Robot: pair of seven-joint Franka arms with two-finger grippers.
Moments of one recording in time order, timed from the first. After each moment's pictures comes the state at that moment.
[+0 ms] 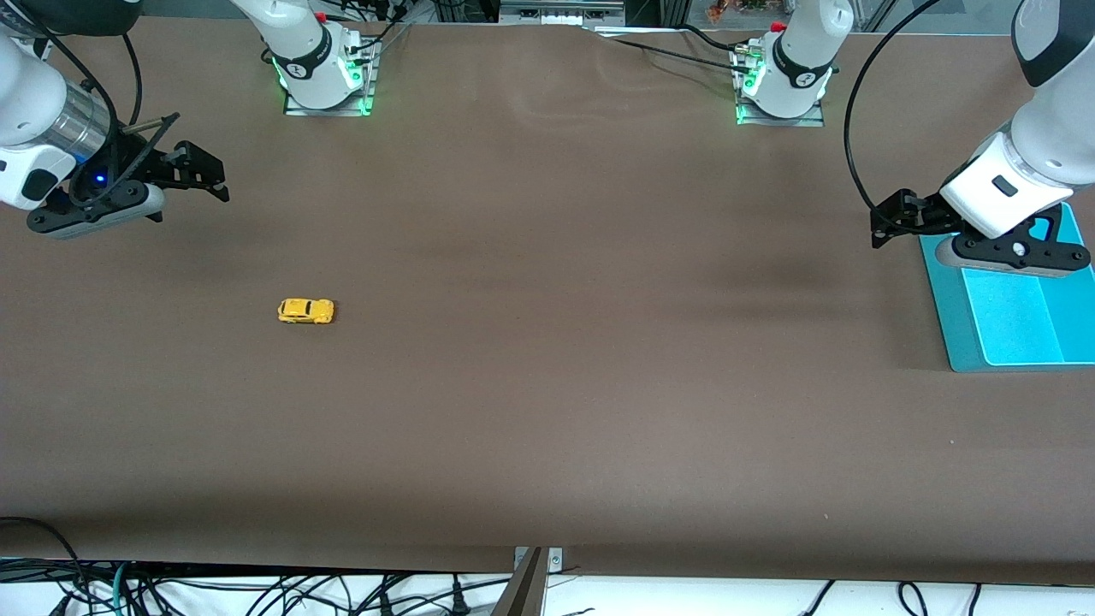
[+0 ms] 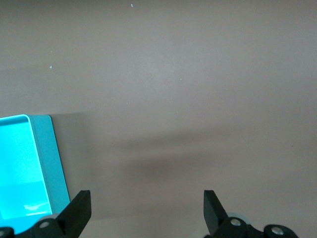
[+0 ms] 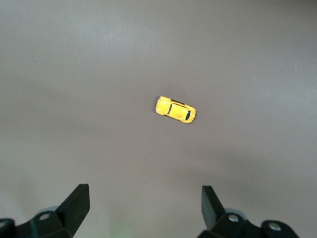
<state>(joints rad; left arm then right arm) -0.10 0.06 0.00 -1.62 0.02 1.66 0.01 -0.08 -0.07 0.16 -1.81 0.07 1.69 -0.24</state>
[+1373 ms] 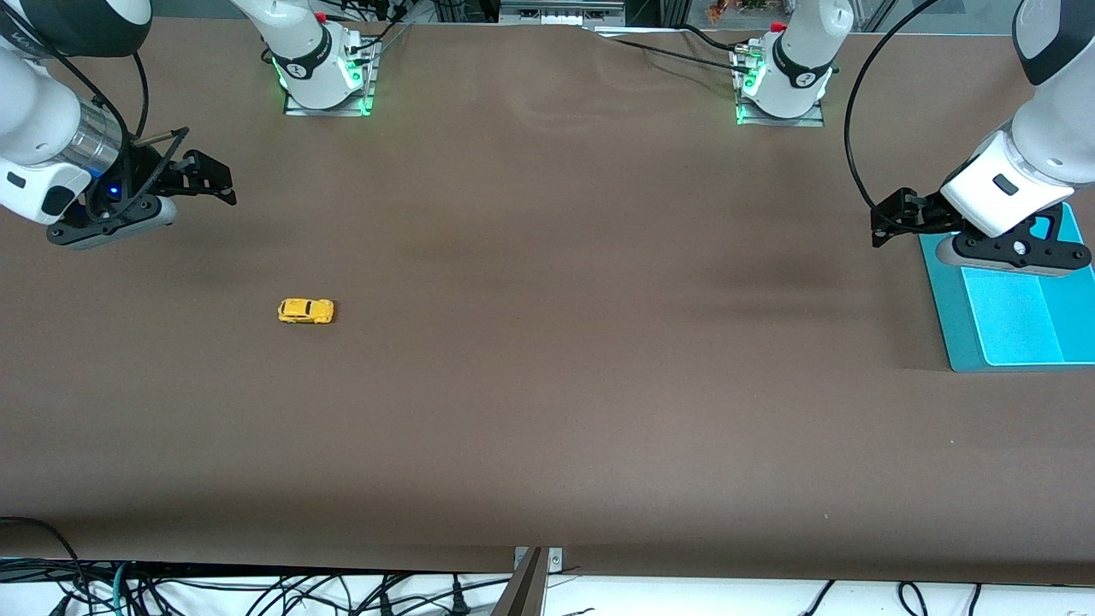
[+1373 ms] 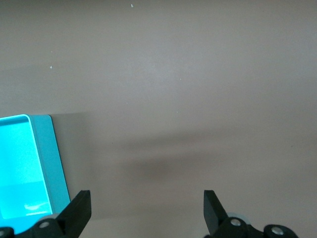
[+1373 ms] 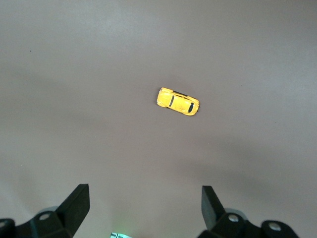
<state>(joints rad) -0.10 0.06 0.00 -1.62 0.02 1.65 0.01 -0.08 -0.04 0.16 -1.82 0.07 1.67 -0.24</state>
